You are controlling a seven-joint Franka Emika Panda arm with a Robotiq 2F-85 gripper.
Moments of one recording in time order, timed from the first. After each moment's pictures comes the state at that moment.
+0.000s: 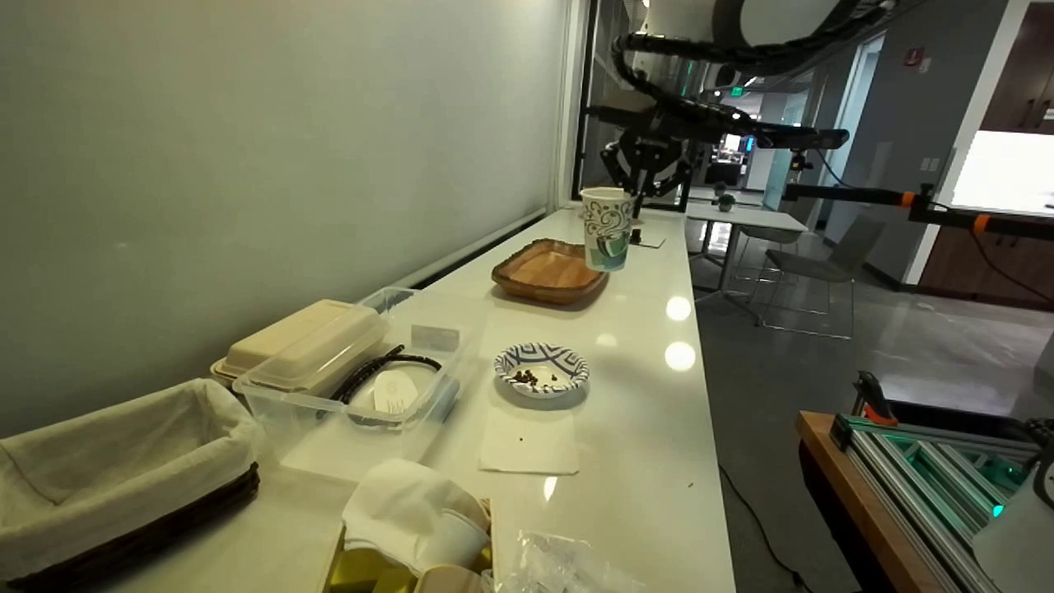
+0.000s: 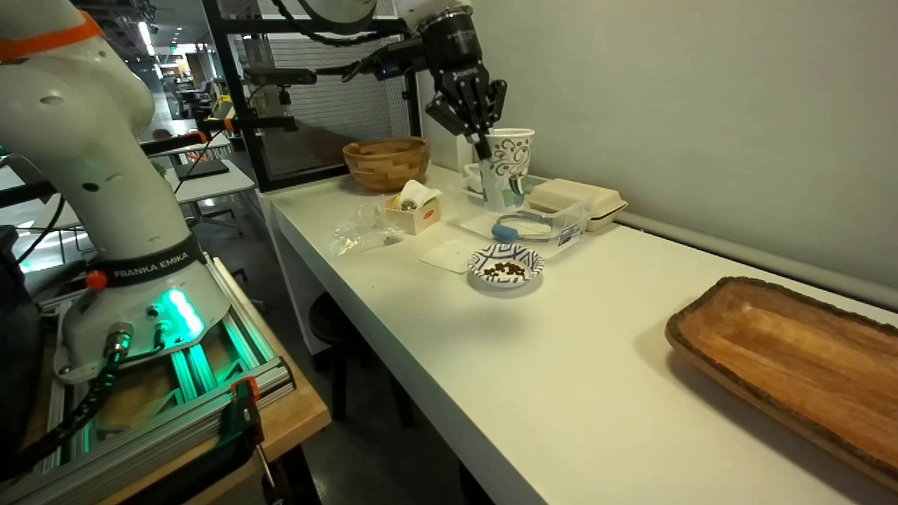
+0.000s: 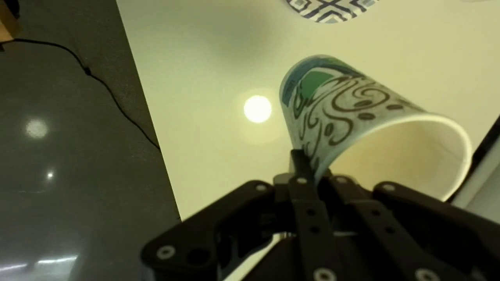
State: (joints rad) arm -0.35 -0.26 -0.24 -2.48 -0.54 2.46 1.48
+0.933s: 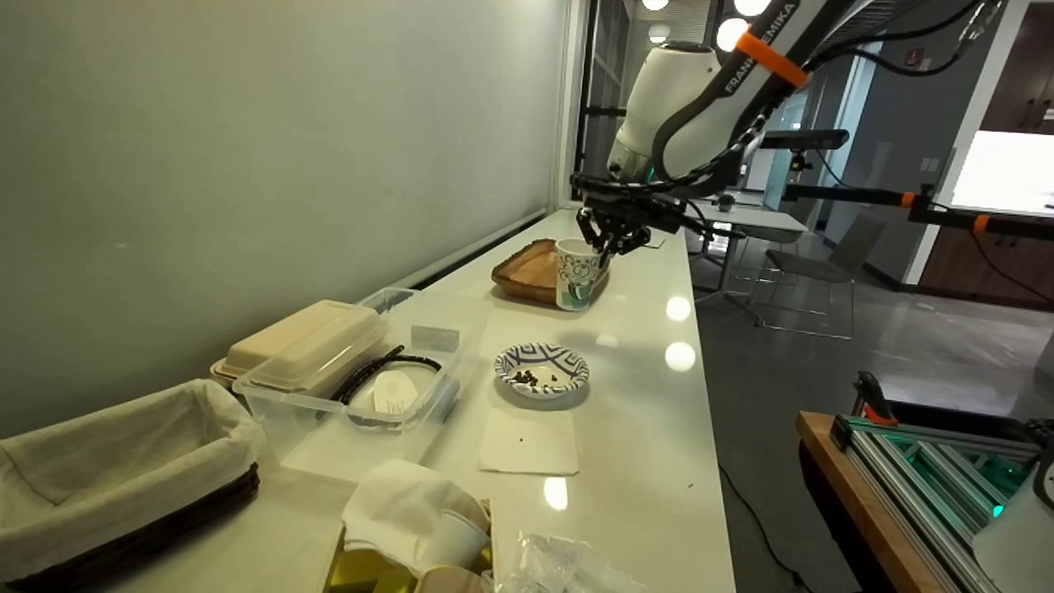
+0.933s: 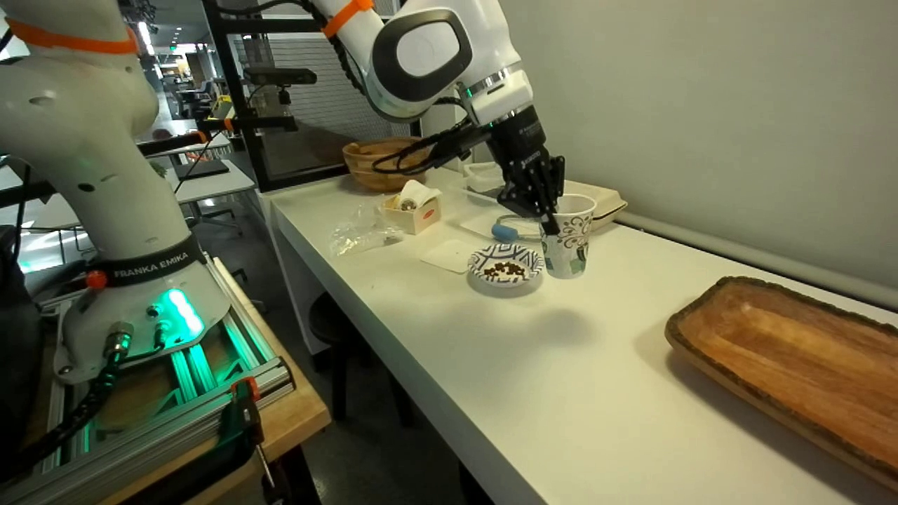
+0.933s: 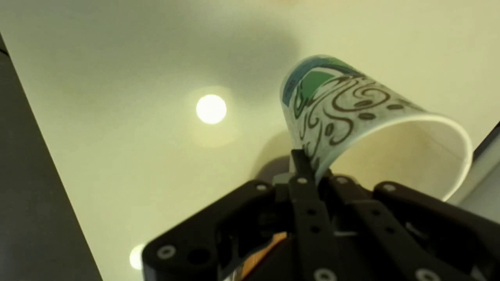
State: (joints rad) arm -0.41 0.18 -0.34 -2.38 -0.38 2.96 1.19
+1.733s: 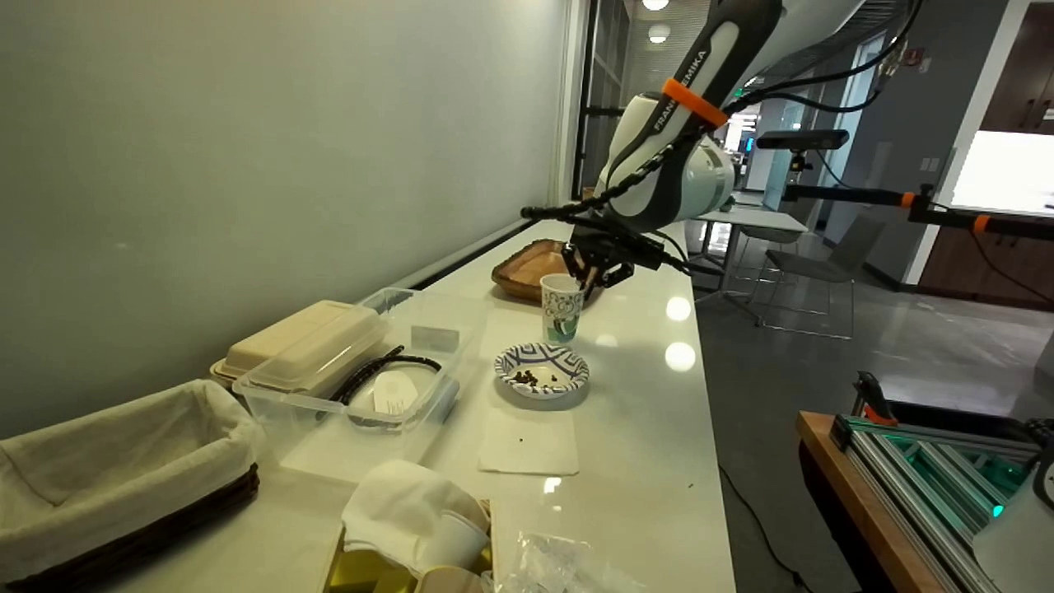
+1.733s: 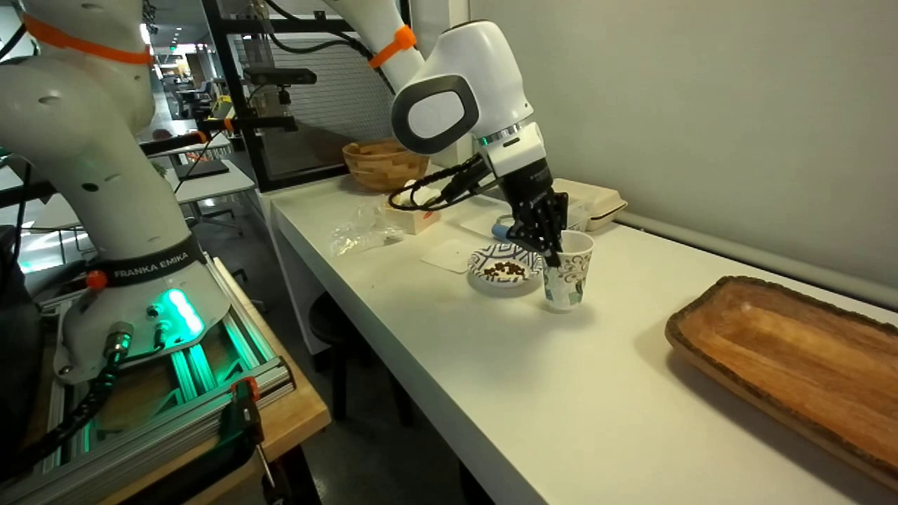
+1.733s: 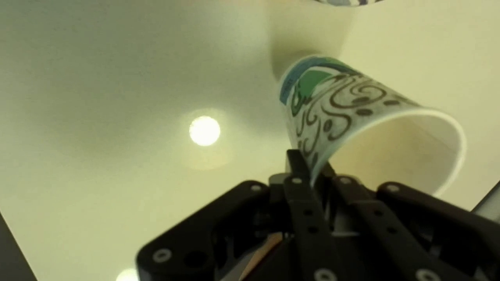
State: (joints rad) arm -0.36 0.35 -0.32 -2.32 0.03 3.05 0.85
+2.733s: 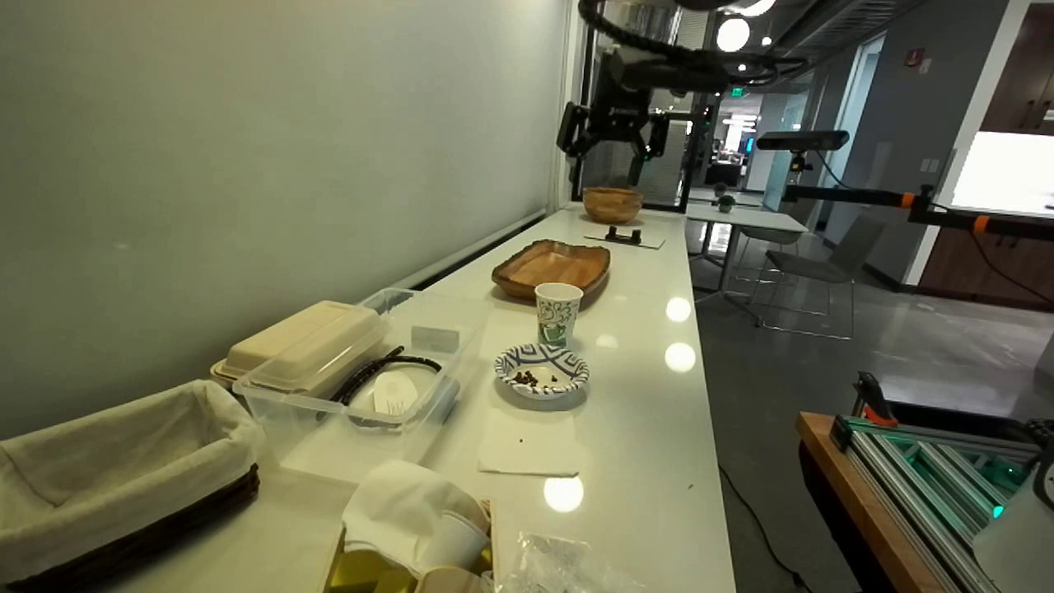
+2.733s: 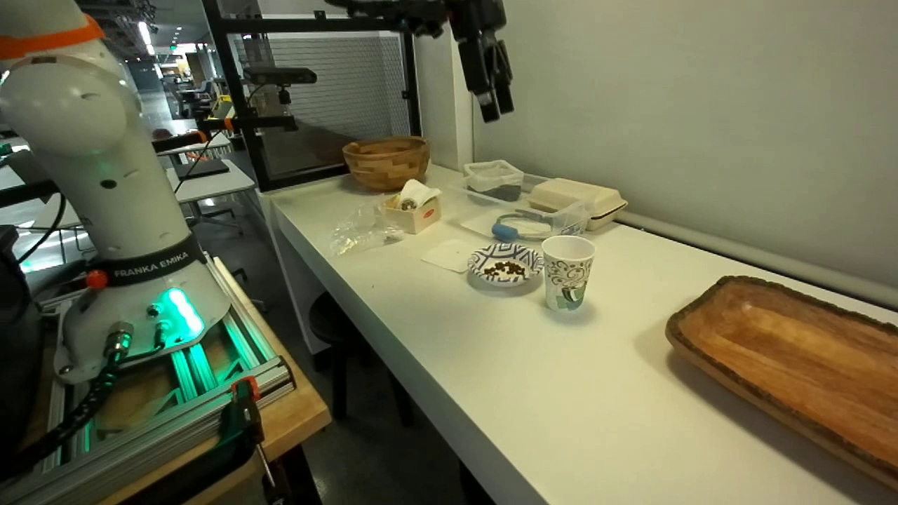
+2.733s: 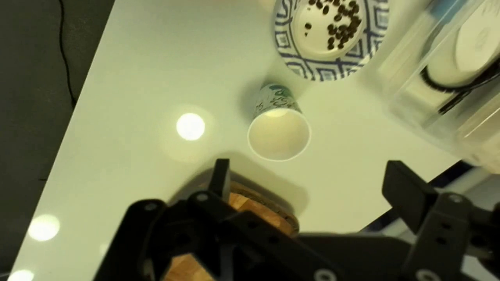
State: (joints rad) arm -0.11 -0.21 -0.41 -2.29 -0.32 2.31 0.73
